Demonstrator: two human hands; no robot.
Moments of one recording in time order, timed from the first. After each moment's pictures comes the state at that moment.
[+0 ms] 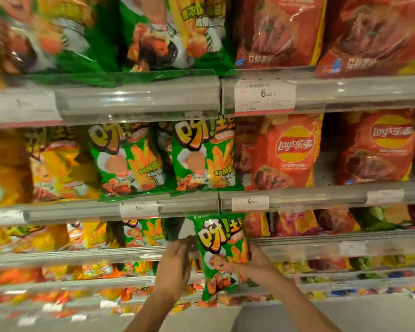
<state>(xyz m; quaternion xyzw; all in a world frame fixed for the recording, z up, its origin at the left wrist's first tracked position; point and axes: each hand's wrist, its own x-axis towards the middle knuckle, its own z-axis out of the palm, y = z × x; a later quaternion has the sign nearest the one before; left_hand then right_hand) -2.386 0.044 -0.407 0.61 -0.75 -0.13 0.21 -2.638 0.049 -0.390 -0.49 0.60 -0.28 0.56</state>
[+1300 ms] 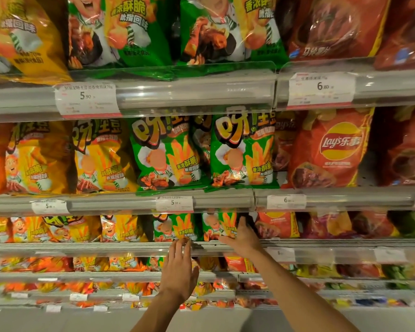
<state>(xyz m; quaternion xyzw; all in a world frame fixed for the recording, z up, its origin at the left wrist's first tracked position) -2.329 0.050 -0.425 0.68 -0.72 -0.09 0.02 -2.538 -0.029 -0.400 -0.60 0.69 -0.15 0.38</state>
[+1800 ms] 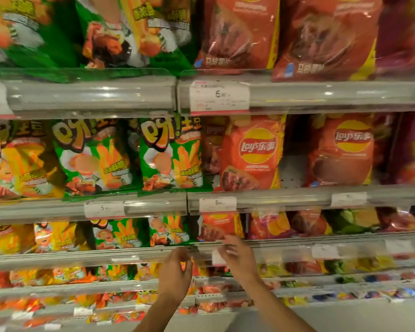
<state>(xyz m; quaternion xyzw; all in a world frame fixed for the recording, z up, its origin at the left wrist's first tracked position) -2.478 0.055 -0.416 0.68 -0.63 -0.25 0.30 -2.668 0.038 -0.413 -0.49 0.66 -0.40 0.41</state>
